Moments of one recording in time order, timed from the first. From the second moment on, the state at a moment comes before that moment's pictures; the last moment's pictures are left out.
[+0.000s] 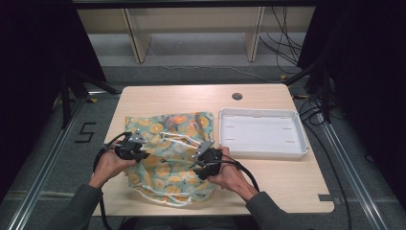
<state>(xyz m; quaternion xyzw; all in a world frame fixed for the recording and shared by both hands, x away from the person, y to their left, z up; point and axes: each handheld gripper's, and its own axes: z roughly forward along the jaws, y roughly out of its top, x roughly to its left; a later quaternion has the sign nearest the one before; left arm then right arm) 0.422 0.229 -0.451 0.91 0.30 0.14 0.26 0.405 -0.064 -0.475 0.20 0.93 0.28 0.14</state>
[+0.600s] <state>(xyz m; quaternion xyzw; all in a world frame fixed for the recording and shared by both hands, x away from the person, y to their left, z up) 0.424 0.232 -0.459 0.91 0.30 0.13 0.26 0.422 -0.076 -0.498 0.23 0.93 0.29 0.09</state>
